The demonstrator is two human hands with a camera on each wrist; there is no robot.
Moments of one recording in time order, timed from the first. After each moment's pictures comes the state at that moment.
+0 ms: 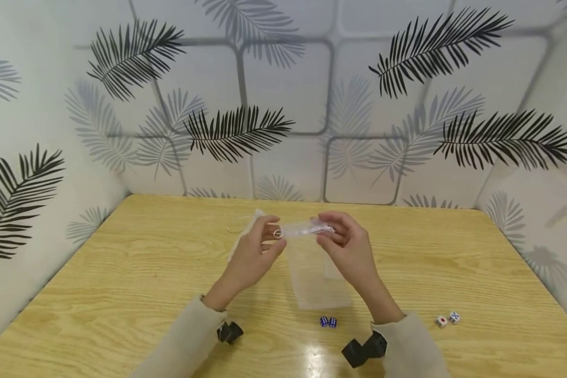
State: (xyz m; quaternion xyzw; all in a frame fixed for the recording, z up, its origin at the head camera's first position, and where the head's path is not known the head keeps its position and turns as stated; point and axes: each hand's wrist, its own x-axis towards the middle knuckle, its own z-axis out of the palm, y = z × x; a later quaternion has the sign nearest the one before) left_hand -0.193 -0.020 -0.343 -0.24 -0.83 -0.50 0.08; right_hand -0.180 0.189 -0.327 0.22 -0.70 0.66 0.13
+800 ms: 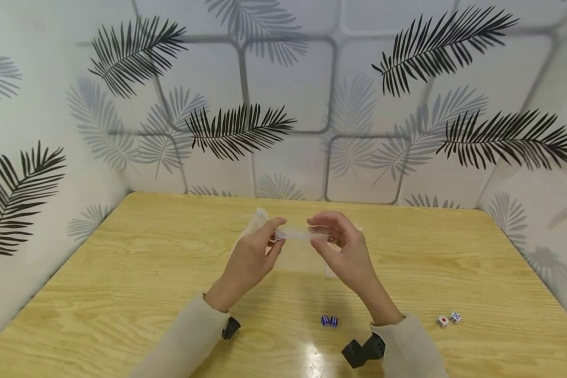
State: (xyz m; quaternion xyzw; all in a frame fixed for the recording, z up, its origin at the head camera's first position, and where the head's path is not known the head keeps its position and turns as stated) left_hand -0.190 -0.020 -0.343 -0.33 -0.85 -0.27 0.31; right_hand -0.179 0.181 -0.330 0.31 -0.72 0.59 0.19
